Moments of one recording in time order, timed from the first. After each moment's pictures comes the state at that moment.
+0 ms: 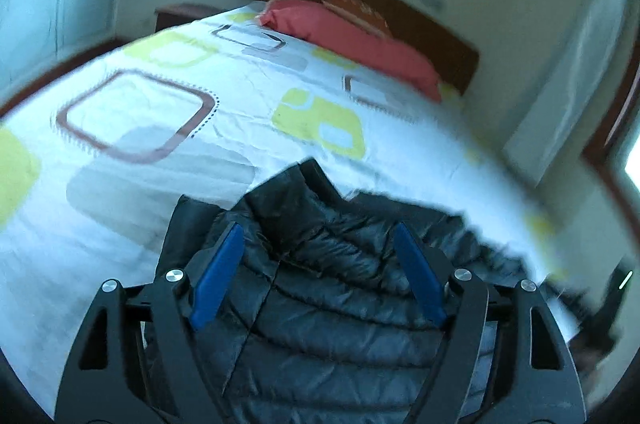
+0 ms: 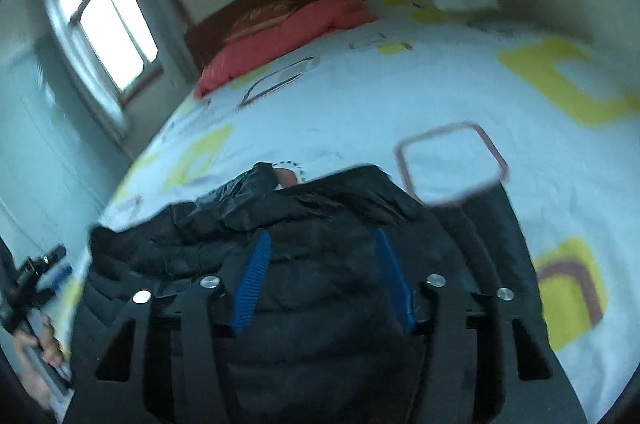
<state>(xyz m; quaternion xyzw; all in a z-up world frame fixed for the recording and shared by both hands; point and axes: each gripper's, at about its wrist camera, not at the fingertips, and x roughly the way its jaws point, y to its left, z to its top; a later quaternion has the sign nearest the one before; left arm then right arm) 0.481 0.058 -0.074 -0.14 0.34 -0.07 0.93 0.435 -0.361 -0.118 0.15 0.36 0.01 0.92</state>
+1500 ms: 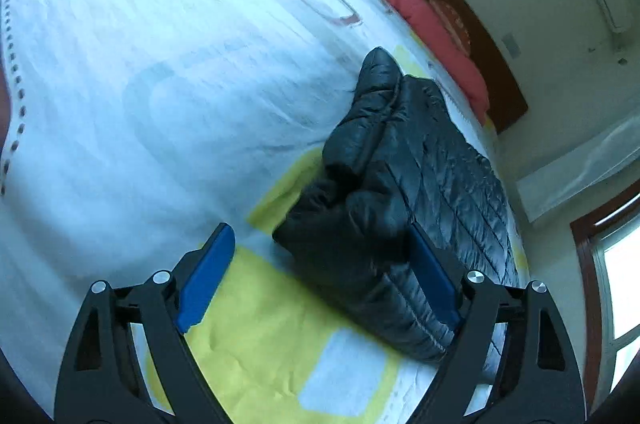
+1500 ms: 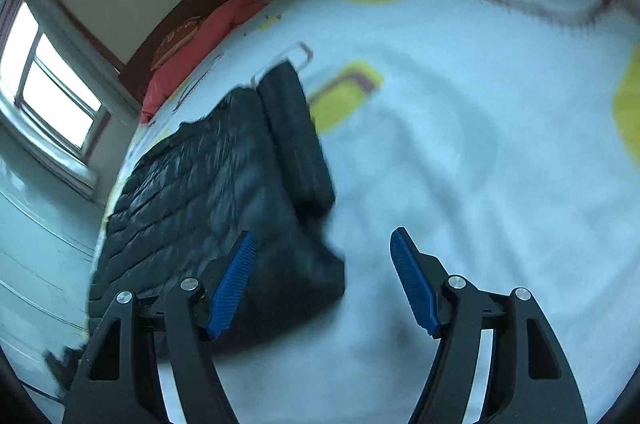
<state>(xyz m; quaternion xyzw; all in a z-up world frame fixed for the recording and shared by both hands) 0.288 0.157 -0.154 -0.35 0.39 0.01 0.85 0.214 -0.437 -0.178 0.36 0.38 -0.09 0.84</state>
